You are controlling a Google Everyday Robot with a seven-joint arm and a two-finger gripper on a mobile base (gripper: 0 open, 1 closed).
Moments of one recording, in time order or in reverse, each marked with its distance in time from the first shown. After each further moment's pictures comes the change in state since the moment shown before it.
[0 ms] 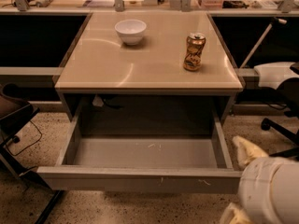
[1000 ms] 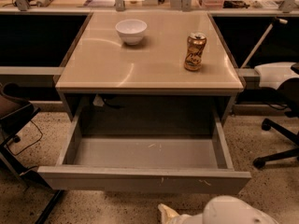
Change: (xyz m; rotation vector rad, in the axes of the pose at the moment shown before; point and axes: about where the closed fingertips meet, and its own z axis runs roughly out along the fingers) arm -0.032 0.180 0.163 -0.455 -0.179 0.018
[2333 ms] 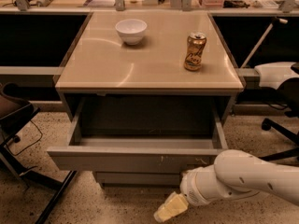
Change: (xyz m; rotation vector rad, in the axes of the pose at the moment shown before) arm 0.047 -0.160 0.039 0.055 -0.064 0.396
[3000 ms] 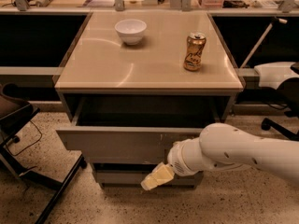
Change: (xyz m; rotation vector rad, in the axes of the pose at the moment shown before) arm -0.091 -0.029 -0.019 0.107 -0.079 -0.038
